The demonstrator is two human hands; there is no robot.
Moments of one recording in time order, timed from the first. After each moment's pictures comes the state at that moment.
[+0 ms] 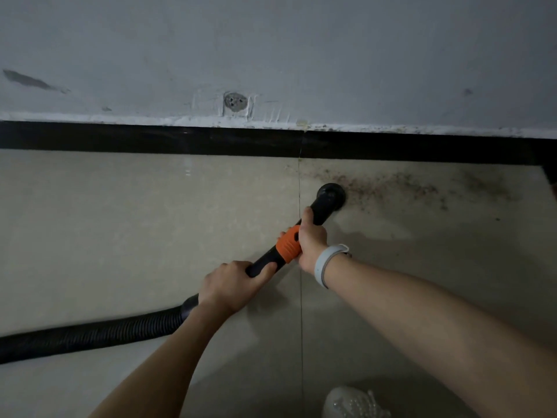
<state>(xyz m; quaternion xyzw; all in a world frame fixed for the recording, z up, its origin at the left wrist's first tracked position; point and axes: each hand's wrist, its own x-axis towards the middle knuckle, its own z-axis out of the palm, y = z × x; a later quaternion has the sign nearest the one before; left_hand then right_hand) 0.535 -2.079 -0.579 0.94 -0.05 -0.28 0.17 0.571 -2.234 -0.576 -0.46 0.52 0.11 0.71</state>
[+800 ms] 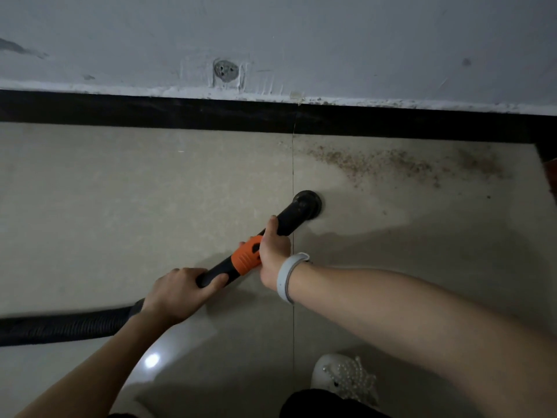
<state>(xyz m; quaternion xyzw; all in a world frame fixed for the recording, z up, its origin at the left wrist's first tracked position) 0.503 -2.004 -0.579 0.94 -0.06 -0.30 0.15 0.527 -2.166 -0.593 -0.45 0.54 0.16 0.69</state>
